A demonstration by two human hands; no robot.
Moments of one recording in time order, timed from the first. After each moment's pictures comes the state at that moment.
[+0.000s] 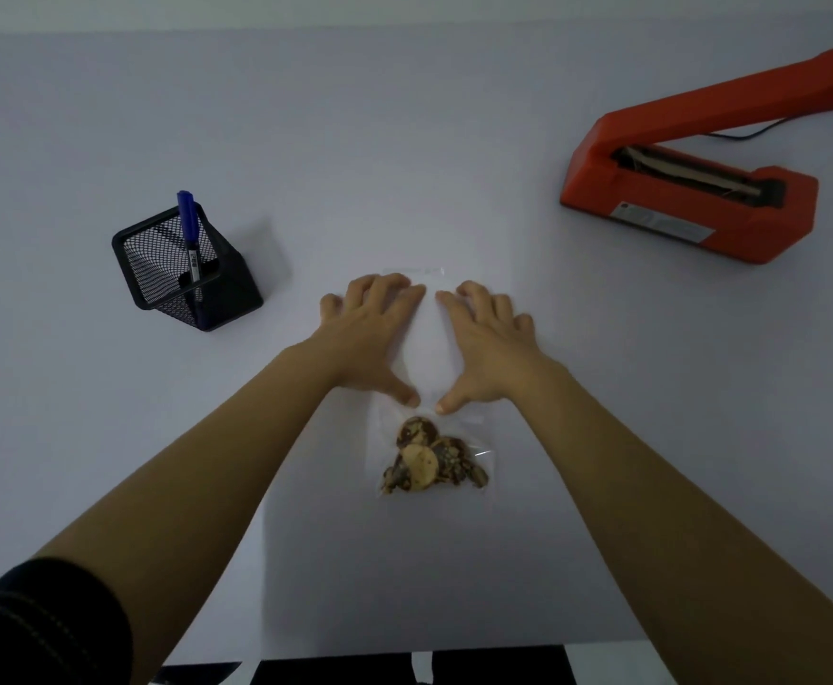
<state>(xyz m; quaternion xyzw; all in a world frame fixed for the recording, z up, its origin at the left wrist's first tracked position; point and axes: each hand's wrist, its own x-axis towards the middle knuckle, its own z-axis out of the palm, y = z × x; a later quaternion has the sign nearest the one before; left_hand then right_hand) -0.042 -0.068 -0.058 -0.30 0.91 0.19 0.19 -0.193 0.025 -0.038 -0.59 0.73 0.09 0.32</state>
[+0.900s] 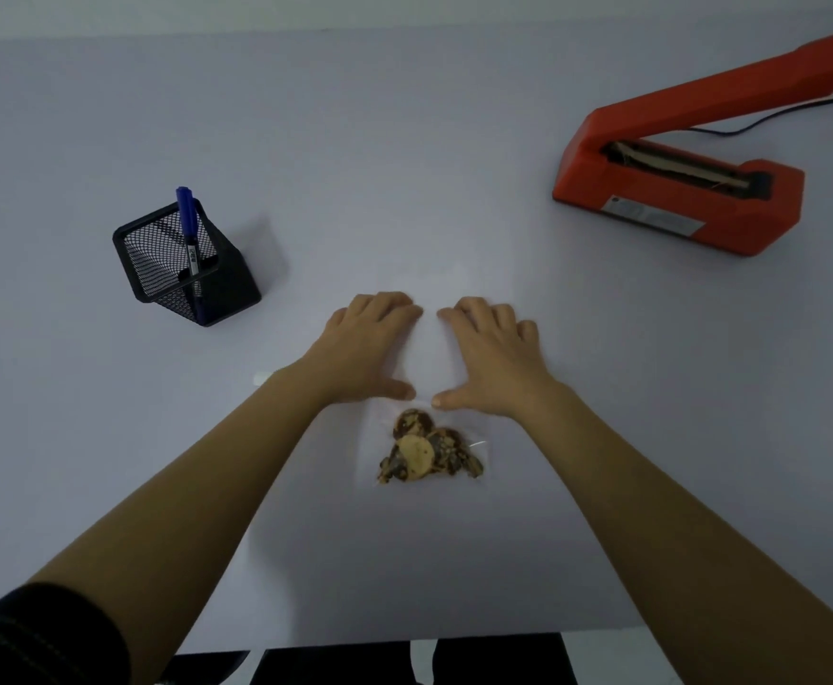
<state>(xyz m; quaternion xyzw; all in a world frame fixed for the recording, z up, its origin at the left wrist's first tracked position) -0.030 -0.052 -0.053 -0.30 0.91 0.24 0.13 -0.186 0.049 -0.041 -0.61 0.75 0.03 0.26</state>
